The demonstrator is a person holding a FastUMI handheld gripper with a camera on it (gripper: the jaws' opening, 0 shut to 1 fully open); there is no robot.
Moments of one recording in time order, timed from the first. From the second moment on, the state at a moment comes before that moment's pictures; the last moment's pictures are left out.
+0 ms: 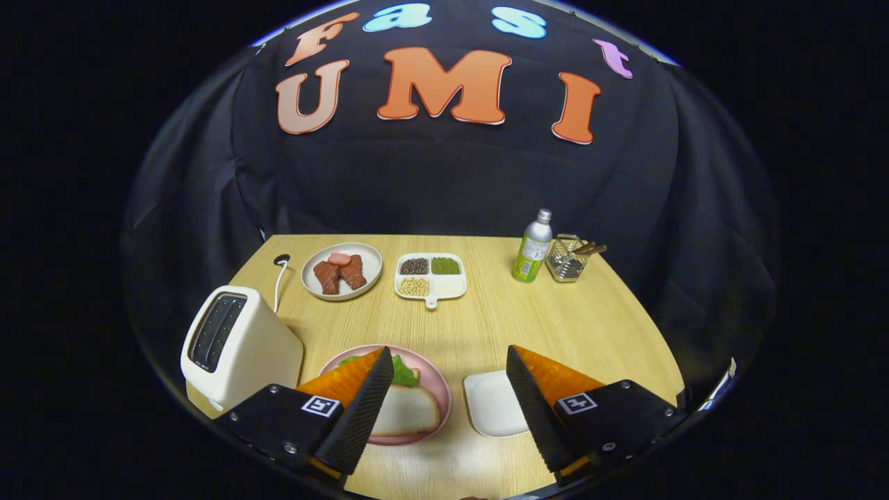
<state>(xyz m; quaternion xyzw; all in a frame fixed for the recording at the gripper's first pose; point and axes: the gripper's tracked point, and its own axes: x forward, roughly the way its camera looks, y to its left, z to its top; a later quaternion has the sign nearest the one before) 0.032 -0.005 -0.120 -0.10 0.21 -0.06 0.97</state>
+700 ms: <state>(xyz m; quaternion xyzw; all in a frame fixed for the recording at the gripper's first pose) 0.011 -0.029 -0.023 -0.09 0.10 -0.06 0.99</state>
